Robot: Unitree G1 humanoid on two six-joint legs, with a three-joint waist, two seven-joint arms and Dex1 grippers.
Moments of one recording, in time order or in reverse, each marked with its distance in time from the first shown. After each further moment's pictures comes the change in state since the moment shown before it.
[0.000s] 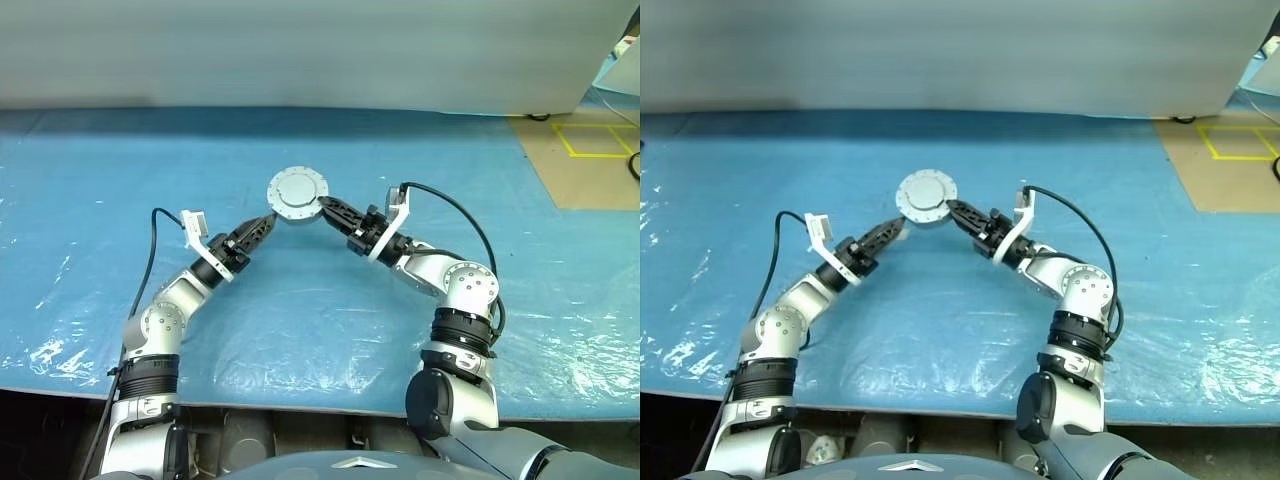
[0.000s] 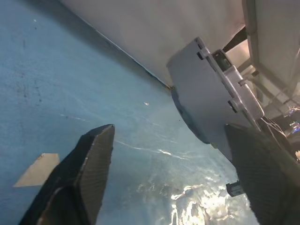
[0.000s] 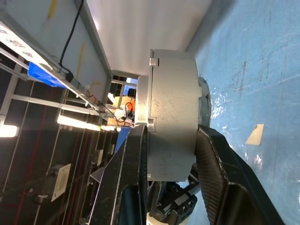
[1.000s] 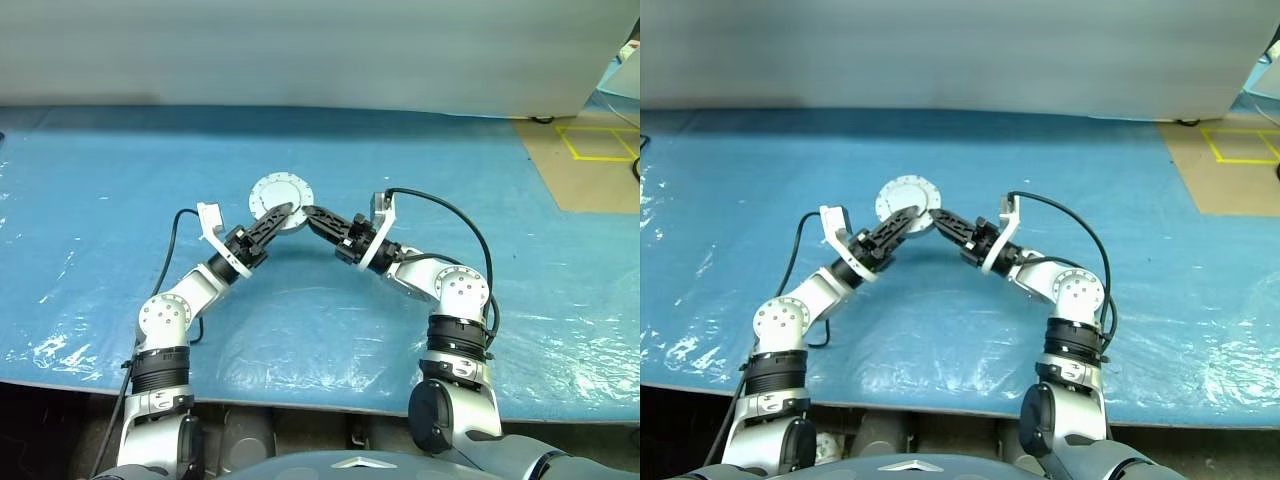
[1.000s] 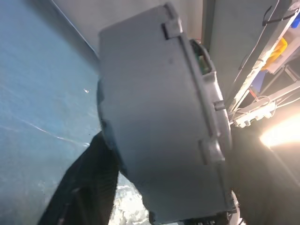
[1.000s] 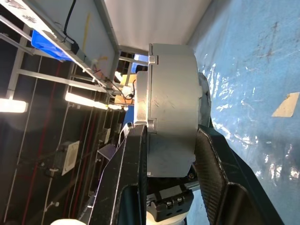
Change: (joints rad) left arm -0.045 -0.079 0.037 -0.047 -0.273 0.252 0.097; right arm 0.055 -0.019 0.129 -0.015 0.107 -0.012 0.004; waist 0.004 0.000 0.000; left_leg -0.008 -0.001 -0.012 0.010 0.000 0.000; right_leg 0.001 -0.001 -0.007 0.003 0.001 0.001
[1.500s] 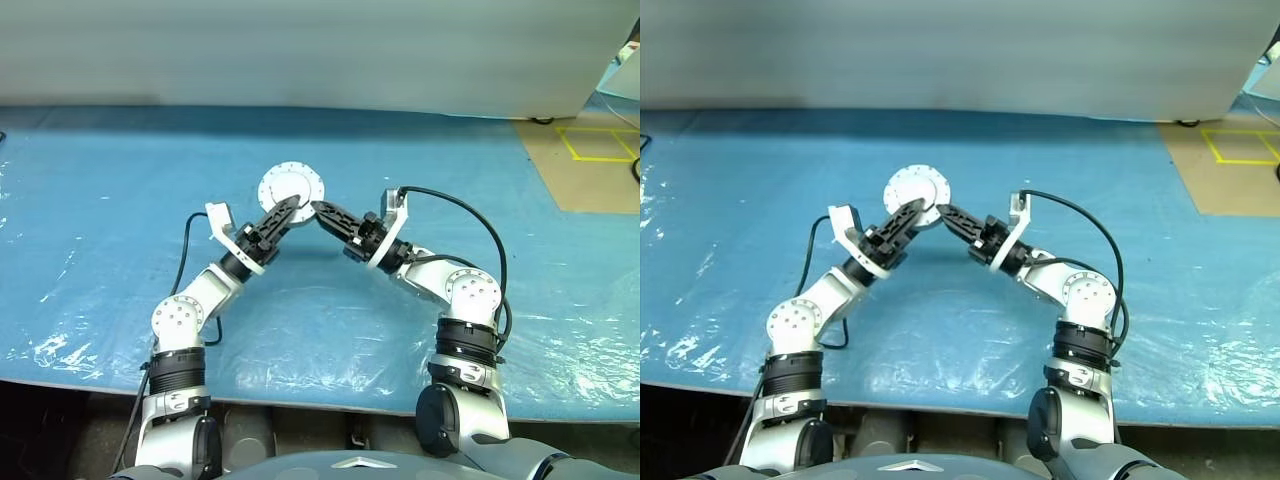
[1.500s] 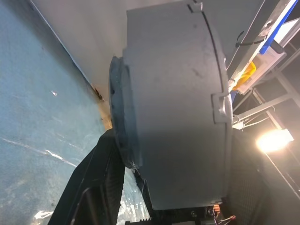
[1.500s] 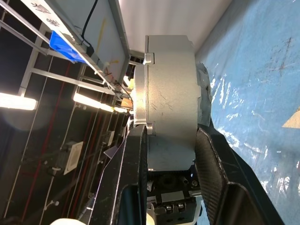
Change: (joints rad) left arm 0.000 -0.086 0.011 -0.016 -0.089 0.005 0.088; right arm 0.022 -0.035 0.015 -0.046 0.048 -0.018 0.006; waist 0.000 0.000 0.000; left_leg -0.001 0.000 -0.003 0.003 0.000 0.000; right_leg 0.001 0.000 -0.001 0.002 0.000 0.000
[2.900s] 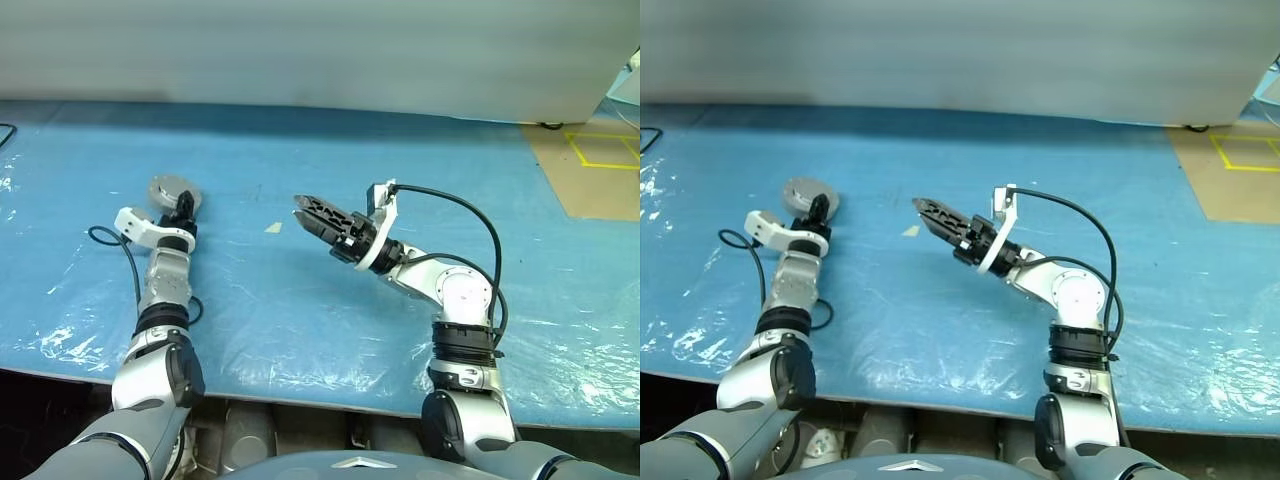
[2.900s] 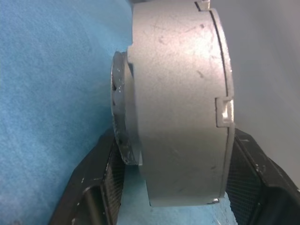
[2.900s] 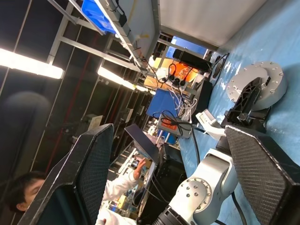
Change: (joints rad) left arm -0.330 0.173 0.271 0.814 0.462 -0.878 0.183; right arm 0.025 -0.052 0.173 -0.041 0.093 -0.092 0.069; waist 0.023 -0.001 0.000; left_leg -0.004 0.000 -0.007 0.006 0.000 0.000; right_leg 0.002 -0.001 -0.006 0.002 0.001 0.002
